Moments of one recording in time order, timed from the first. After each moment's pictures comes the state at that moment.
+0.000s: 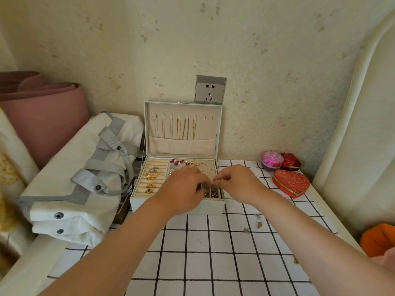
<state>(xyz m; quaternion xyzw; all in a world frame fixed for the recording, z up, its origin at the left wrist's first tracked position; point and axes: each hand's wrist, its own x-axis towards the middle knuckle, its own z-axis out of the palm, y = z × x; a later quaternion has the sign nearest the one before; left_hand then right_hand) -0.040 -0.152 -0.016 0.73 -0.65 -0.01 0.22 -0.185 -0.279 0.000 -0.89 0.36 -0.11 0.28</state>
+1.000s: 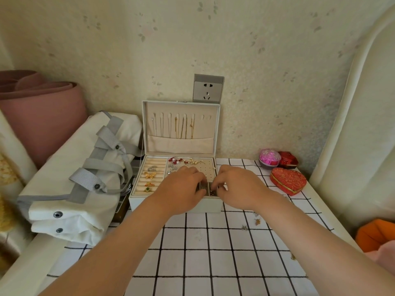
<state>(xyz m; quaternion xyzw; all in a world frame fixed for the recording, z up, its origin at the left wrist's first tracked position) -0.042 -0.149 -0.016 0.74 -0.66 0.01 0.16 -0.202 -0.262 0.009 -0.97 0.23 -0.07 0.08</state>
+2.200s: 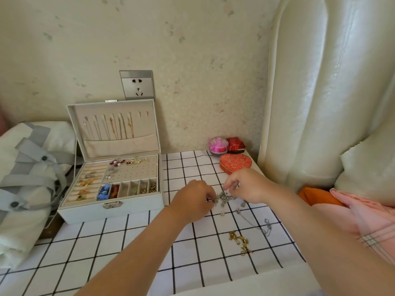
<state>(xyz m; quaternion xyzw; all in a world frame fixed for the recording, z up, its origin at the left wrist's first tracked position) -0.192 -0.239 -0.052 0.71 -0.67 -0.11 0.18 -0.360 -0.357 -0.030 -0.88 0.38 -0.05 0.28</state>
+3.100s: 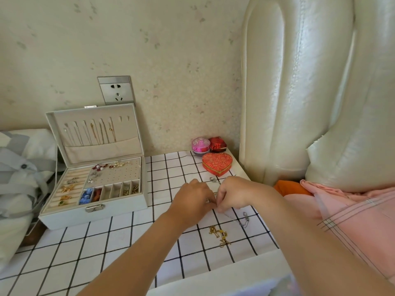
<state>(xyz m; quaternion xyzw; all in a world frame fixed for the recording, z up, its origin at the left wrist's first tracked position) -0.235 -0.240 -0.048 0.64 -0.75 -0.02 0.16 -0.382 -0.340 -0.022 -0.86 0.39 0.09 0.30</state>
